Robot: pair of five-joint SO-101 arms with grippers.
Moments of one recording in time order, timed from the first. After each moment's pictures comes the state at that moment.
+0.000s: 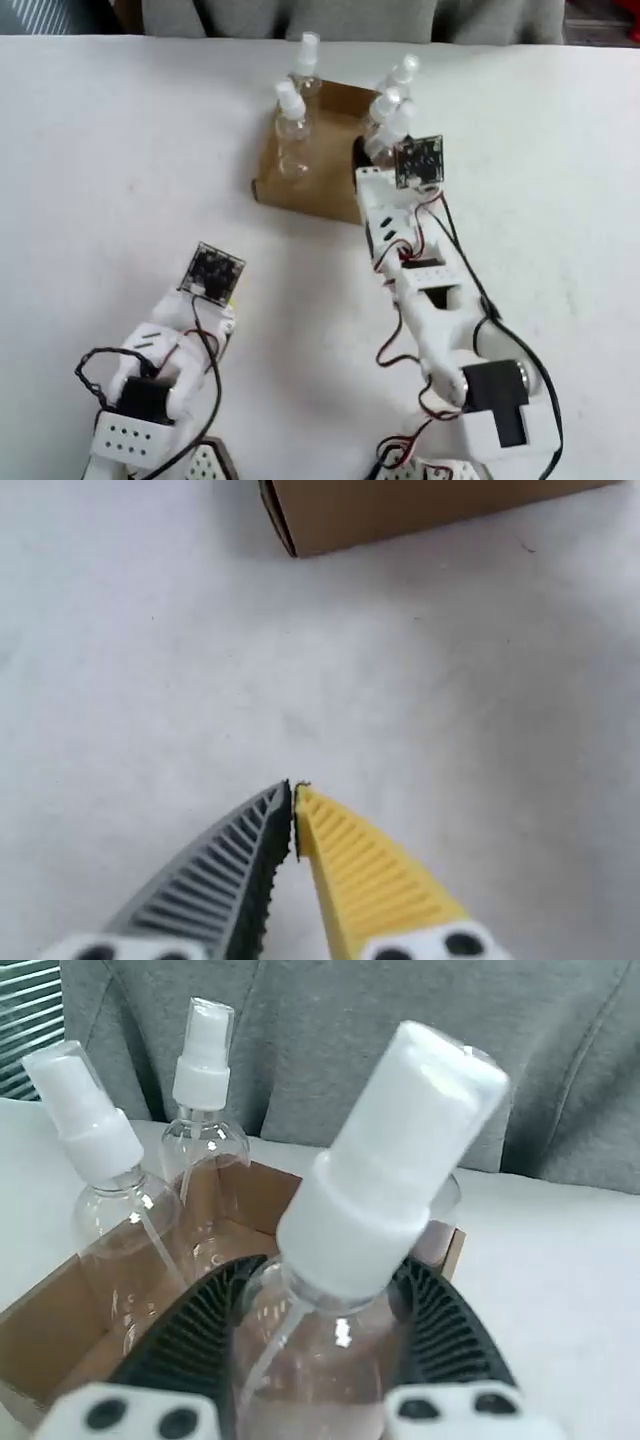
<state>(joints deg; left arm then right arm) 5.7 -93.3 97.7 48.2 -11.6 -12.2 -3.1 54.2 -32.6 4.6</state>
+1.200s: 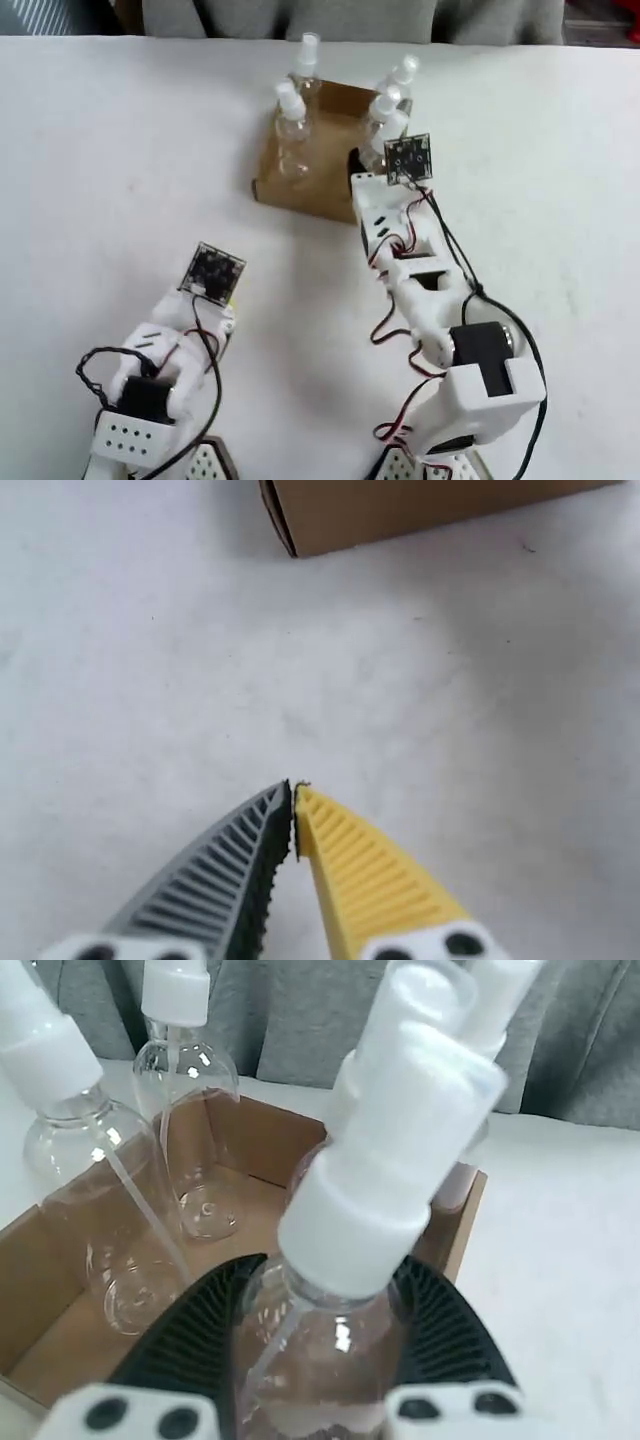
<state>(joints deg) 5.7 -93.3 97.7 48.2 -11.6 -12.2 7.8 49.8 -33.2 4.6</state>
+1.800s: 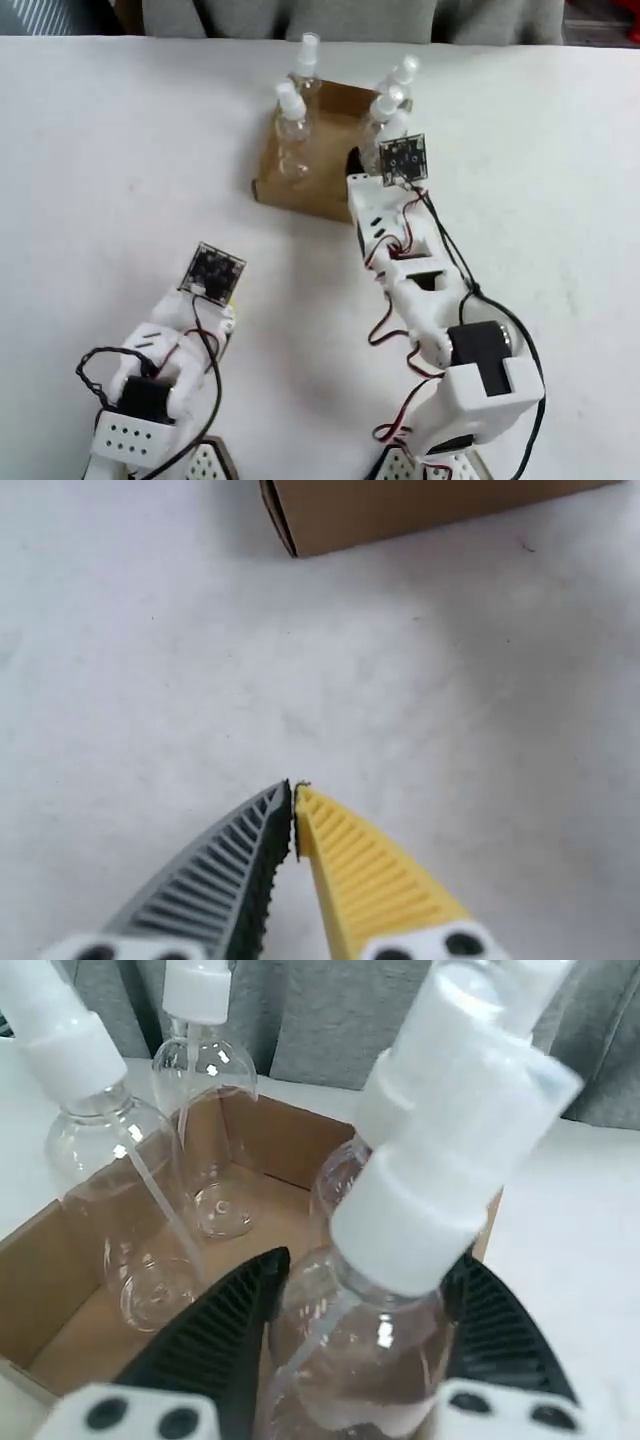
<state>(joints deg) 5.7 -93.3 97.7 48.2 -11.6 -13.0 8.0 49.8 -33.2 4.7</state>
